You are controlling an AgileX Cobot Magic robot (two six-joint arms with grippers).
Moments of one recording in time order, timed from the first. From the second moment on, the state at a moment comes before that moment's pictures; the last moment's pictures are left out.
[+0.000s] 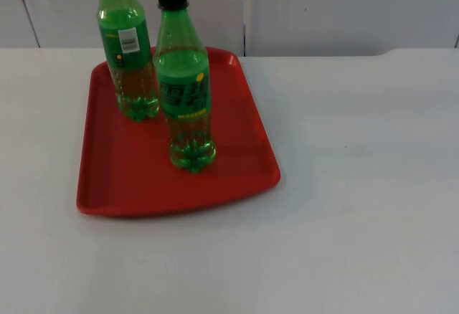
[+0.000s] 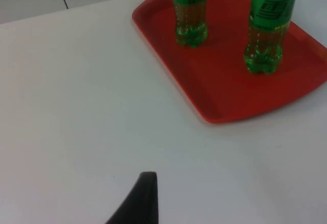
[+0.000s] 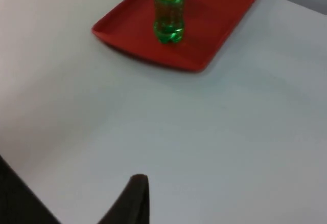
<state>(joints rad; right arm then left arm) 0.73 0.00 -0.52 -0.07 1.09 0.01 -0.21 0.00 -0.50 -0.01 1.08 0.08</state>
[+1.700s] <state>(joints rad) 0.01 0.00 -0.52 -0.07 1.09 0.01 -0.21 0.00 -0.50 -0.01 1.08 0.08</state>
